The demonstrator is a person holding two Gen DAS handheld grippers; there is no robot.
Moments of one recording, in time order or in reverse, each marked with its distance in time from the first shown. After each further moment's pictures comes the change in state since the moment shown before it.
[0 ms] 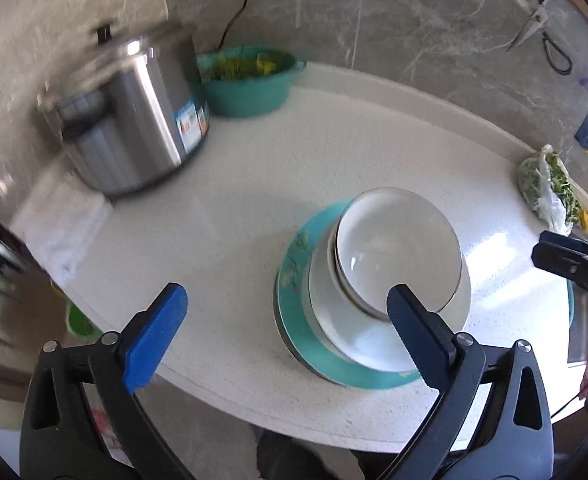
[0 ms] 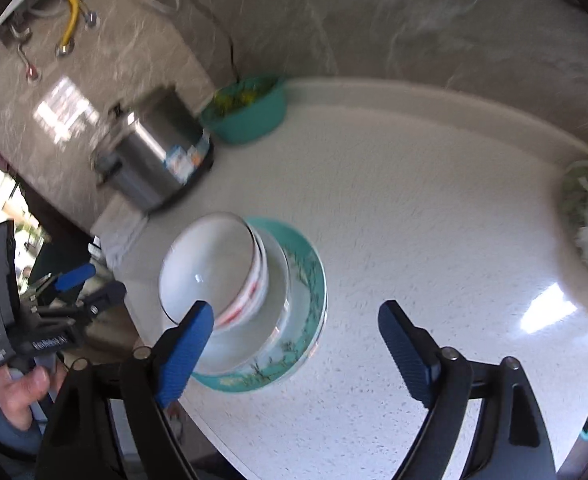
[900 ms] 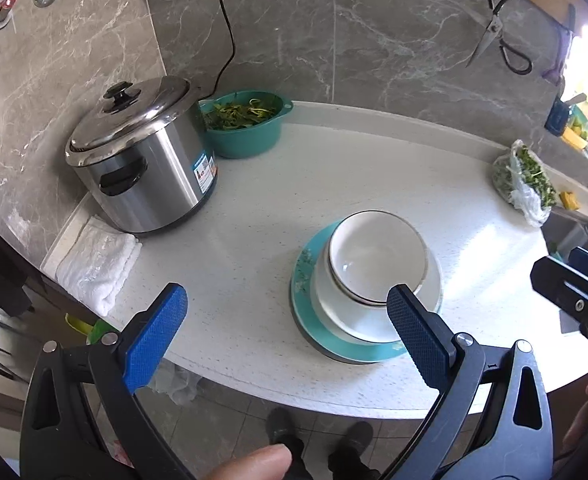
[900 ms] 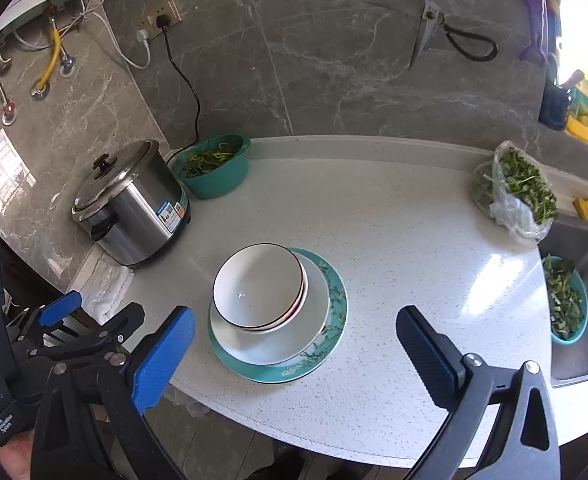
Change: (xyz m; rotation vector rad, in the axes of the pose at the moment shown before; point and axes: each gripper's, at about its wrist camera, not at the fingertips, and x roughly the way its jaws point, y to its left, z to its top) left arm -0.096 0.000 0.001 0.093 -0.054 0.000; right arm -0.078 0.125 -0.032 0.157 -0.173 -0.297
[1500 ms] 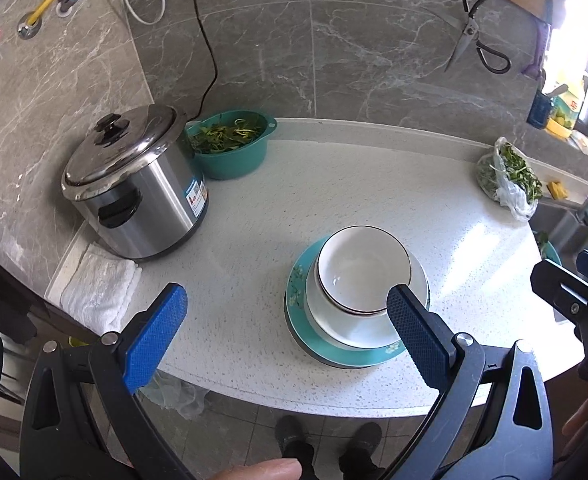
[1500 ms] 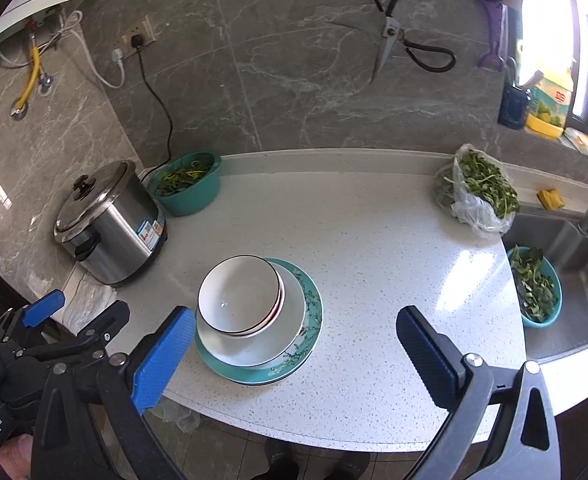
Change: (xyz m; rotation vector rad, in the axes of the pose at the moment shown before) left arm -0.029 -0.011 0.015 0.073 -0.030 -0.021; right arm -0.026 0.002 0.002 0.068 -0.040 -0.120
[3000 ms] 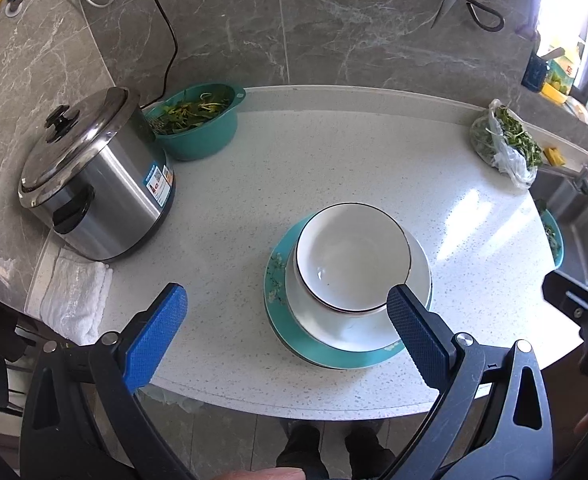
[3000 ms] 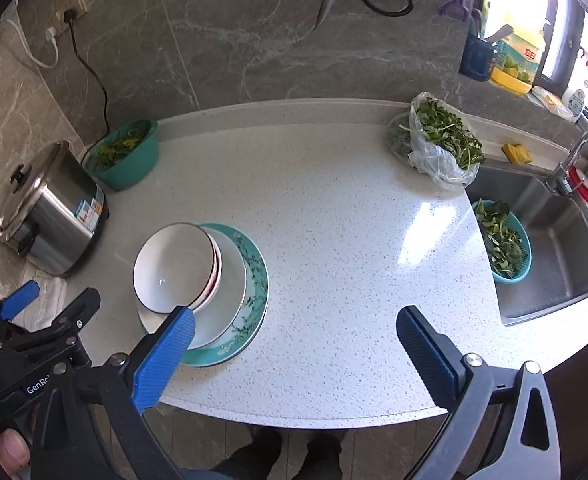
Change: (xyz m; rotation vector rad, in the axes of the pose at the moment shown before) left arm 0.074 -0.017 0.006 0.071 0.107 -0.045; right arm 0.040 -0.027 -0.004 0.060 0.179 -0.163
